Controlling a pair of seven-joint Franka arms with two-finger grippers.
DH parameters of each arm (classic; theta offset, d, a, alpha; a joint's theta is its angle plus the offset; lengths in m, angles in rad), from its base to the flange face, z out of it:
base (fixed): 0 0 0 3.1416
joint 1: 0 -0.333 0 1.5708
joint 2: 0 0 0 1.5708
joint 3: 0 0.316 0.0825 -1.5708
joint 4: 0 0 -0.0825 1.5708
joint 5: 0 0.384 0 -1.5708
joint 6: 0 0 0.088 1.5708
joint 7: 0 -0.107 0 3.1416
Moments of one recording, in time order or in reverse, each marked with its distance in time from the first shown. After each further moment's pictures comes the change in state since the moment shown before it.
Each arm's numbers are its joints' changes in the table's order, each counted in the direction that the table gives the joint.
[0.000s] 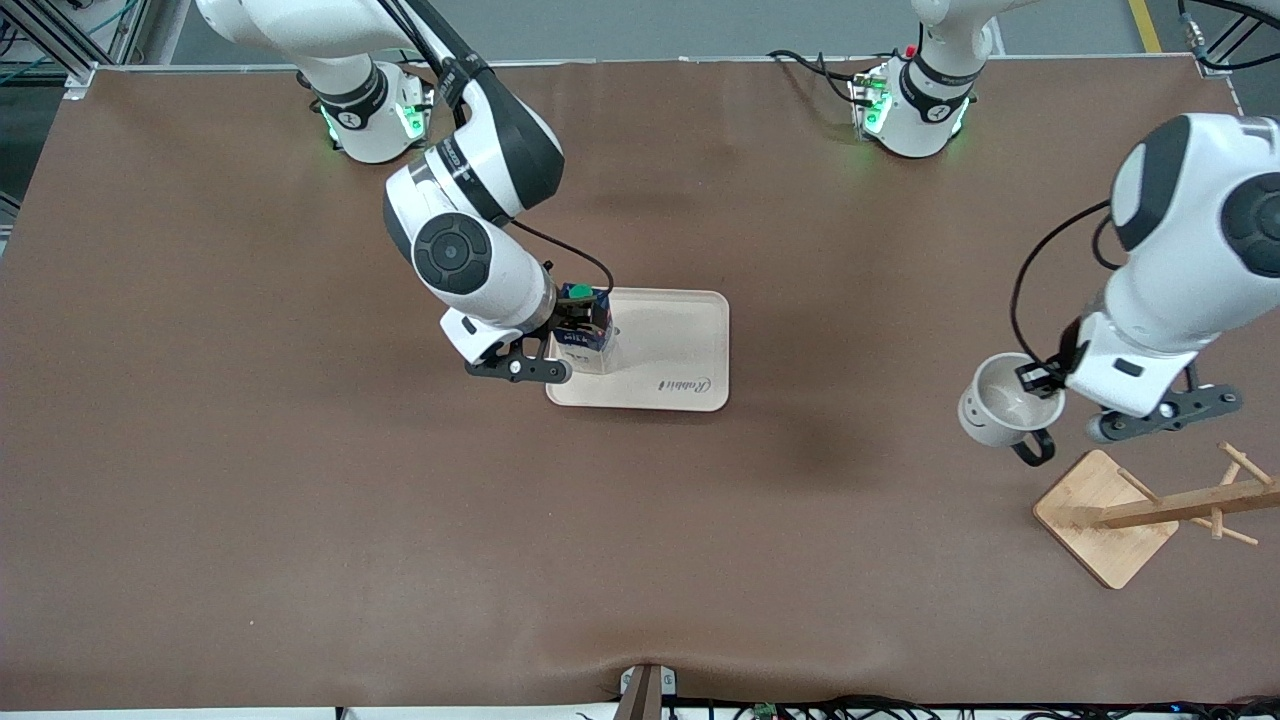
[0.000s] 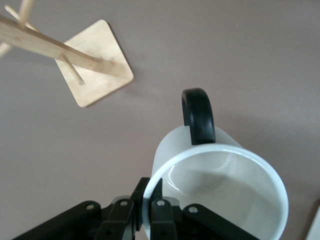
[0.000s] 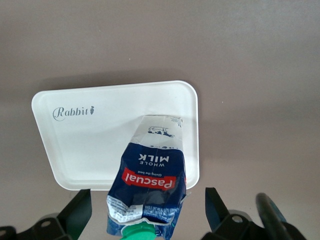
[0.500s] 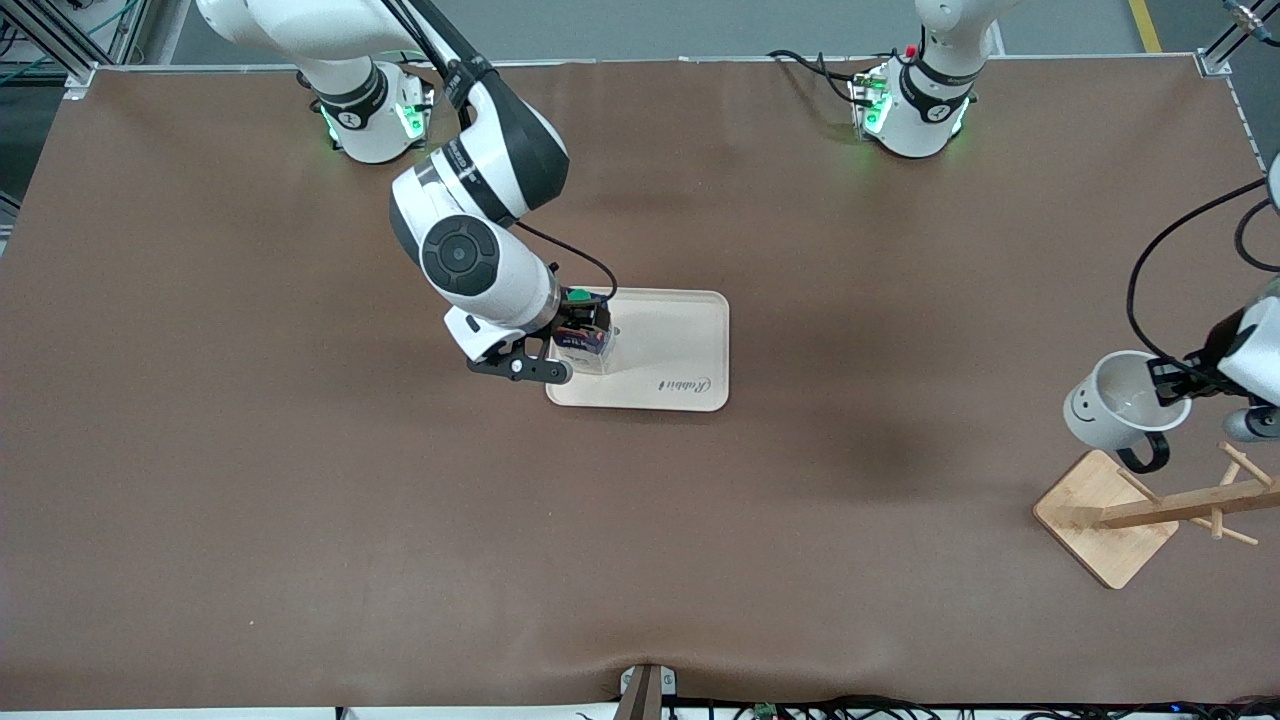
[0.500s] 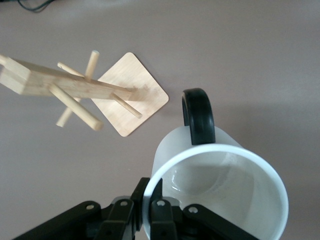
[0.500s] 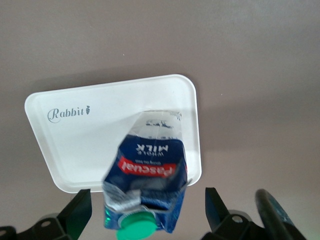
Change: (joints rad) left arm -0.145 0.022 0.004 -0.085 -0.005 0.001 -0.387; right arm -0.016 0.019 0.001 0.001 0.000 0.003 -0.065
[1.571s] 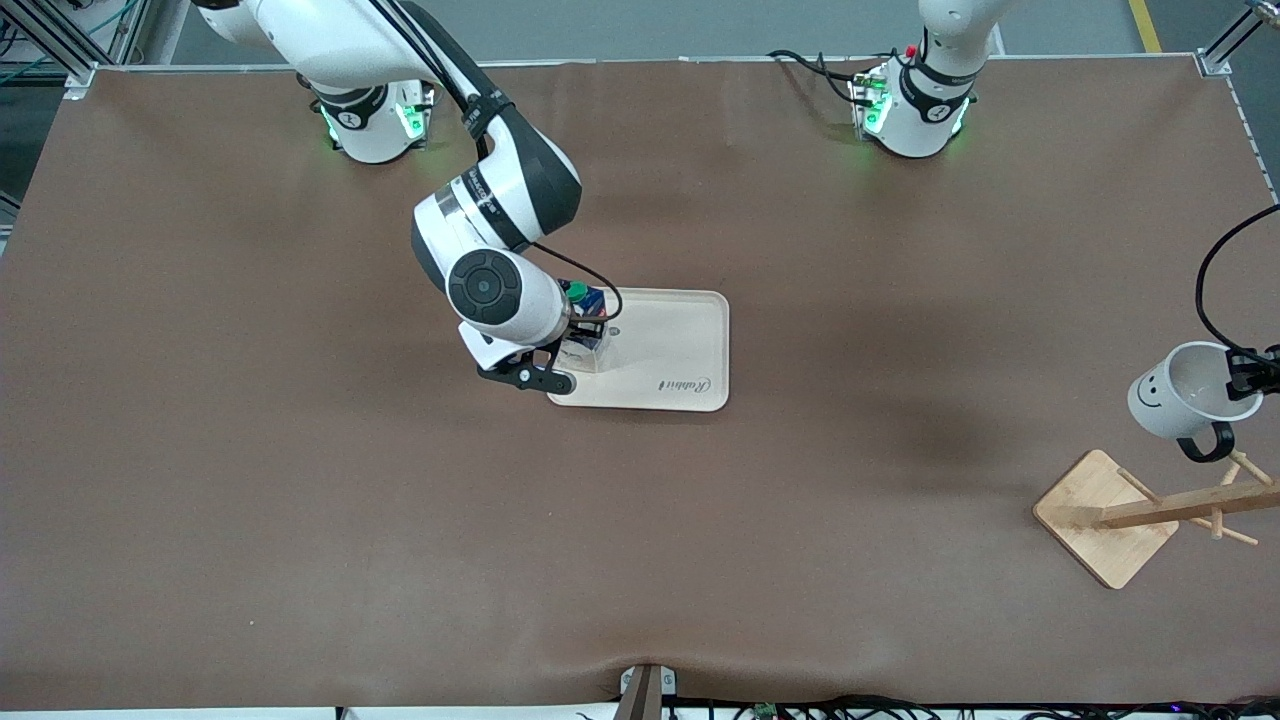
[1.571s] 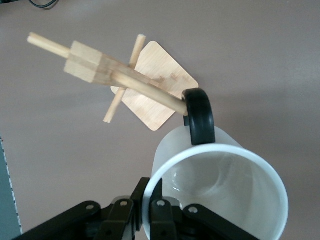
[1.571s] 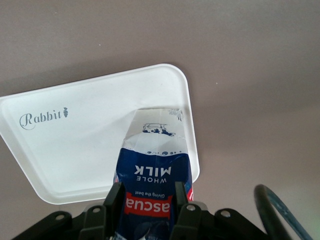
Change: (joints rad) left arm -0.120 0.026 0.004 -0.015 0.000 0.002 -0.197; right arm -0.002 0.056 -0.003 -0.018 0.003 0.024 -0.067
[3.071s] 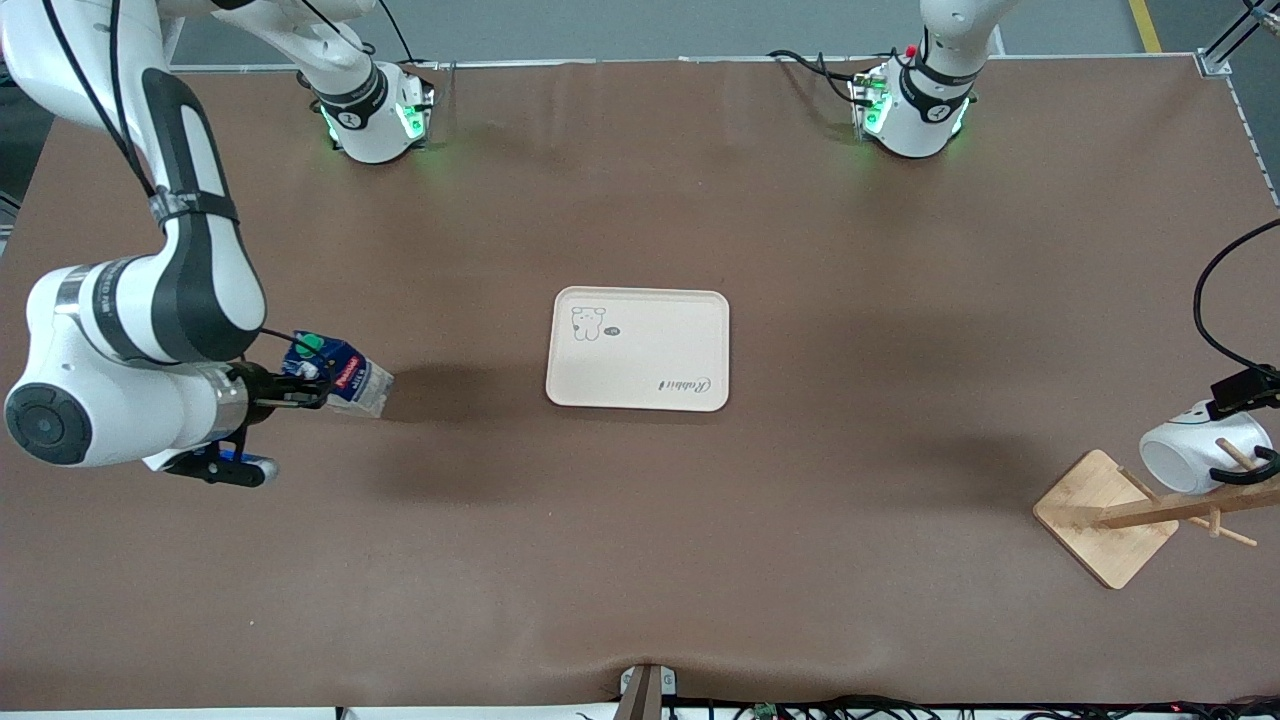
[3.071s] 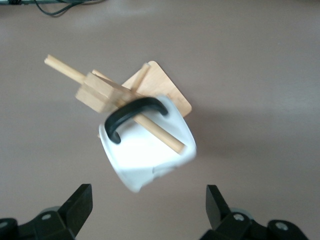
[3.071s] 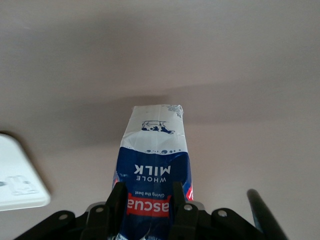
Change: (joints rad) left arm -0.033 0.040 -0.081 -0.066 0.000 0.006 0.151; right arm 0.526 0.032 -0.028 -0.185 -0.164 0.367 0.580
